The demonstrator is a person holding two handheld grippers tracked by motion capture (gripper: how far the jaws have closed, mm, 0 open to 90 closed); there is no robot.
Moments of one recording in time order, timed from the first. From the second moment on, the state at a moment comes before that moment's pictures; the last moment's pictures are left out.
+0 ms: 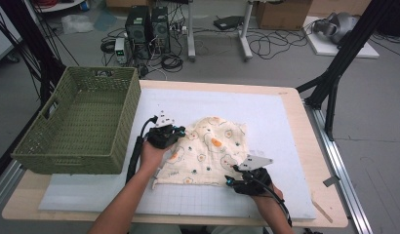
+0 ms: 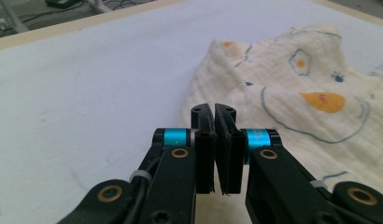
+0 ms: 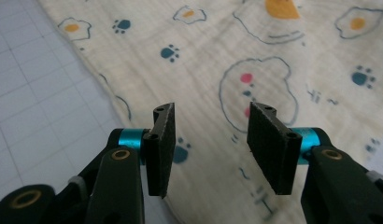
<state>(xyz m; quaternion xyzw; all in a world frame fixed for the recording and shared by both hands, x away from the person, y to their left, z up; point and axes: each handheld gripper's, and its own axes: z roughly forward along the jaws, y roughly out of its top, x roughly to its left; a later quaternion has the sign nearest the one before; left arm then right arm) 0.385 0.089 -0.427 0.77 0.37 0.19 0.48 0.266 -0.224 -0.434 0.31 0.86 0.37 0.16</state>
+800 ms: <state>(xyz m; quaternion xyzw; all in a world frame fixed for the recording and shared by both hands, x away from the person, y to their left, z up) 0.399 0.108 -0.437 0.76 0.41 0.19 0.46 0.242 -0.211 -0.440 0.22 0.90 0.37 0.04</state>
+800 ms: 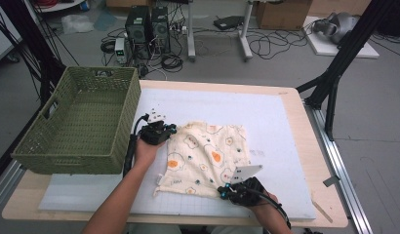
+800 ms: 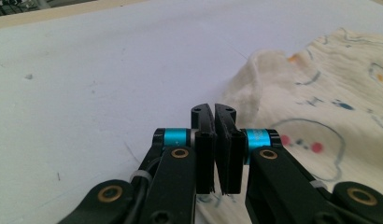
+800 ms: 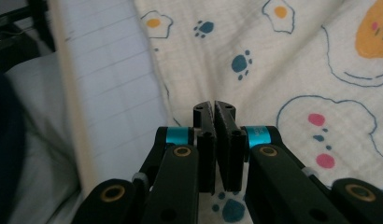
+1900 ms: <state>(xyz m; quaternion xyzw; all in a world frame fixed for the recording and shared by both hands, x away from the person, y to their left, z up) 0.387 0.114 -0.443 0.76 0.43 0.17 0.45 0.365 -0.271 -0.441 0.46 0.79 0.36 0.19</state>
